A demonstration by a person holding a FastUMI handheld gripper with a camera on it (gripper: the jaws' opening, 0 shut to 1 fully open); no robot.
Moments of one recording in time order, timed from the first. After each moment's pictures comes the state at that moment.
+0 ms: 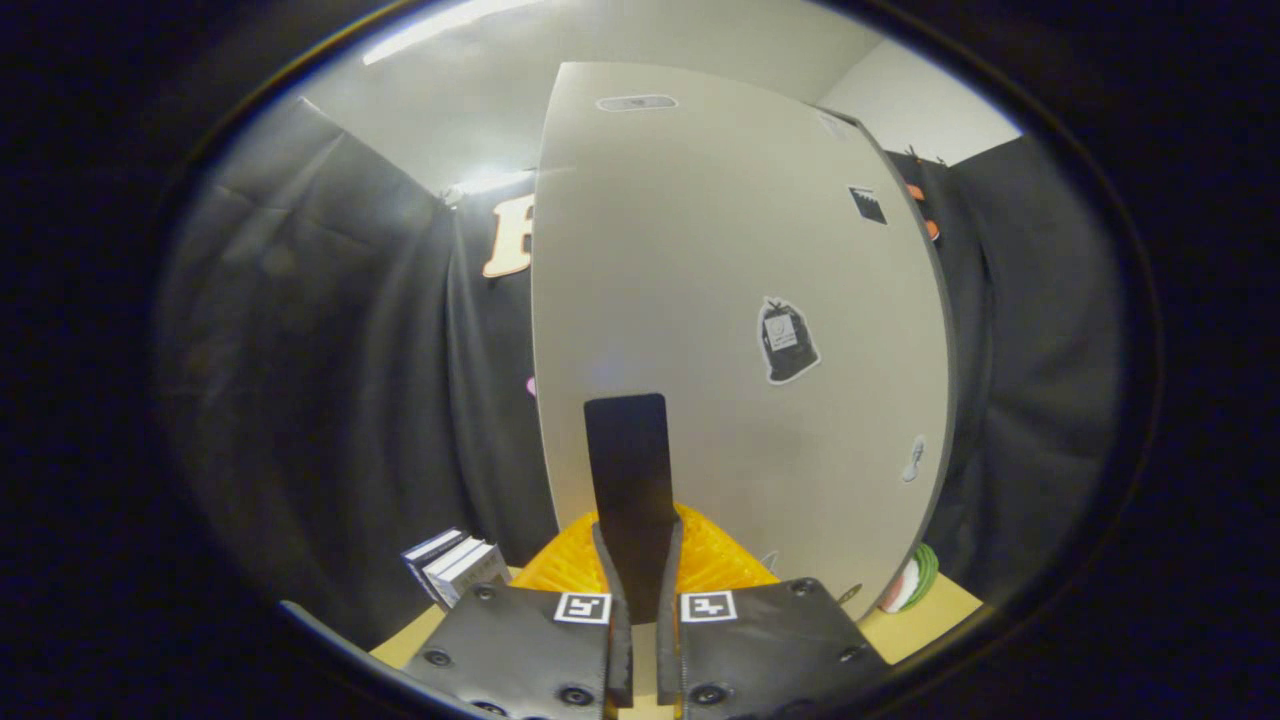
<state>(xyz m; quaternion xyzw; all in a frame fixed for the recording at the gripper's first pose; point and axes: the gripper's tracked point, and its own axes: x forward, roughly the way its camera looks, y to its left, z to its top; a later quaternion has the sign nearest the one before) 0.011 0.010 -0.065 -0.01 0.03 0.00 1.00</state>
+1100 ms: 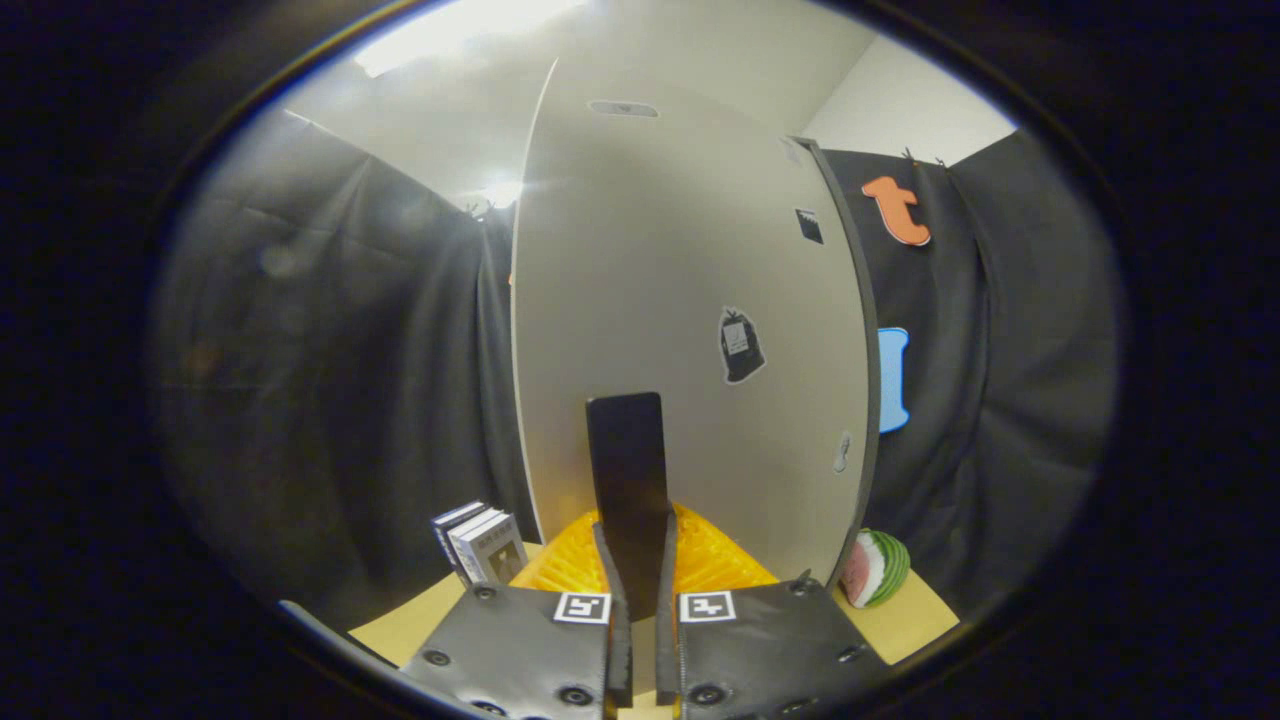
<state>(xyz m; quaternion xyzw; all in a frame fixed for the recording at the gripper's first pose) -0.039 -0.026 -0.050 -0.01 0.03 0.05 1.00</state>
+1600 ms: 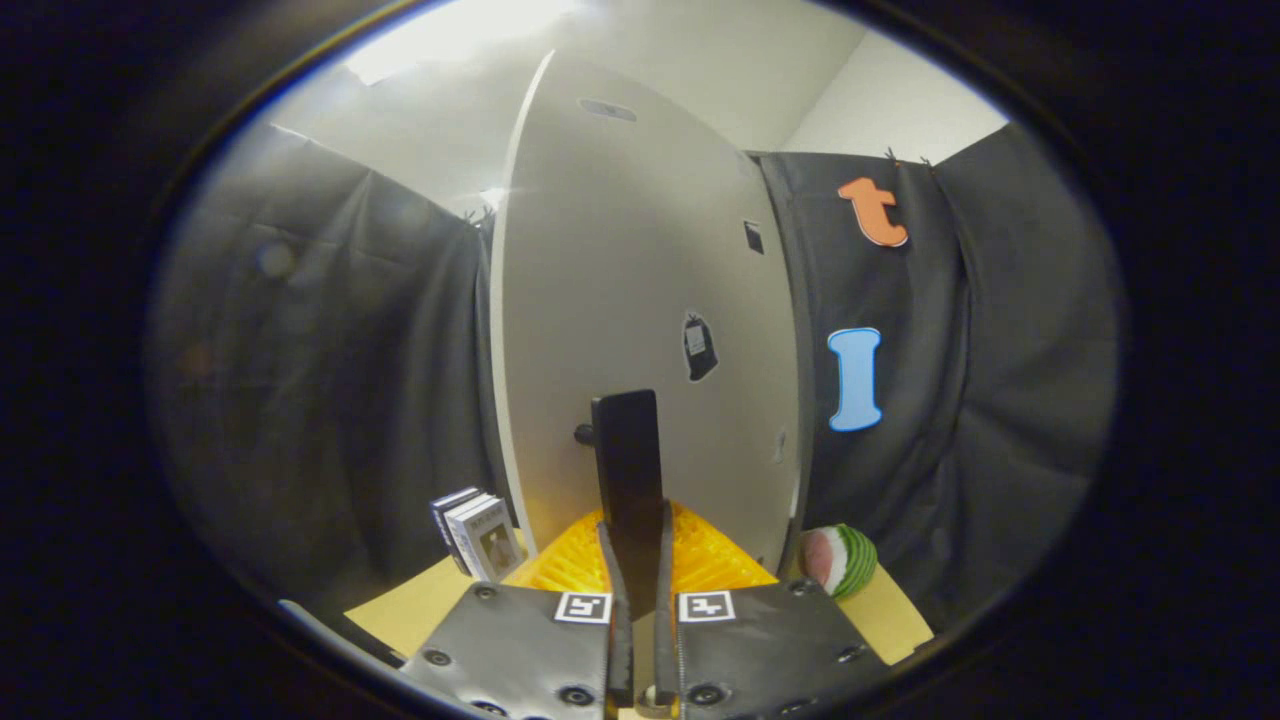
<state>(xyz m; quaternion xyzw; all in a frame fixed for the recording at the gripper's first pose) -0.082 -0.082 -0.046 -0.01 0.04 0.05 1.00</state>
